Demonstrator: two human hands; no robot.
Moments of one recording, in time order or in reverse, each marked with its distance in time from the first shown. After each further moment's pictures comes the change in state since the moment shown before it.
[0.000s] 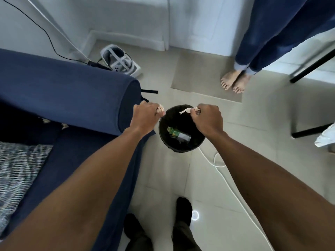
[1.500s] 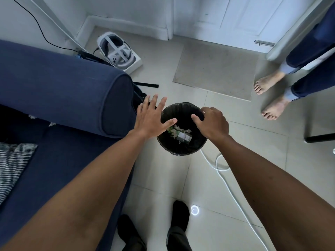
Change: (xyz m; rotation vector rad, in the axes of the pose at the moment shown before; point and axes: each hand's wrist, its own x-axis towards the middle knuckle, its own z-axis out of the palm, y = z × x) left_hand 0.036 0.003 0.078 0.157 -0.125 -0.037; right_hand 0.051 0.066 0.051 -0.084 -0.158 0.016
